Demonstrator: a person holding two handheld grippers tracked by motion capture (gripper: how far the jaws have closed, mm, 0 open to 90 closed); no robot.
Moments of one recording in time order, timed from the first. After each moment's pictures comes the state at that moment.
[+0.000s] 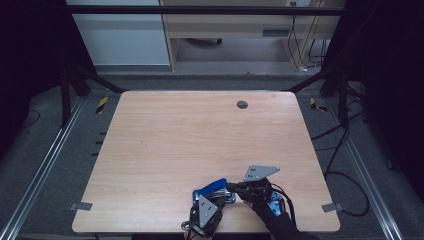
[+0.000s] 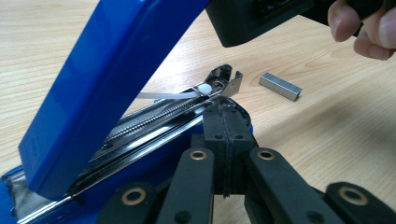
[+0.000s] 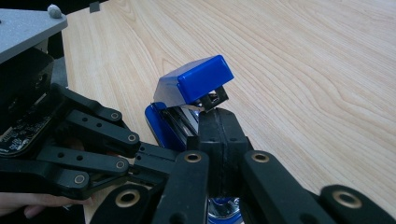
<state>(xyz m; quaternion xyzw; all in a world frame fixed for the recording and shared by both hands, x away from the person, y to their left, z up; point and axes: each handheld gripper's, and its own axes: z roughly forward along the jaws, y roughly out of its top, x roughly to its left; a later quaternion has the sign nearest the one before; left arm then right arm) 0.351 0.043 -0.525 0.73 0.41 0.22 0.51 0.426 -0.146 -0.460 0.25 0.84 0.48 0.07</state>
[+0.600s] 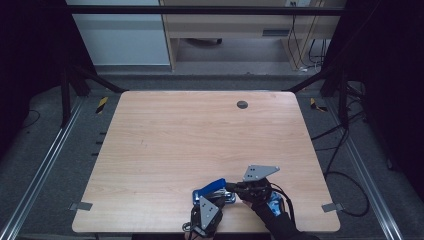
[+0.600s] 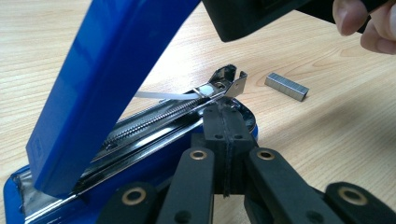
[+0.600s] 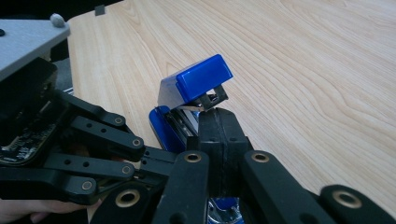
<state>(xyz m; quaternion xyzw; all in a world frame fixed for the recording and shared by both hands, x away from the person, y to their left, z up) 0.349 0.040 -0.526 0.73 0.41 0.24 0.50 0.426 -0.145 -0.458 0.24 0.84 0.49 0.06</state>
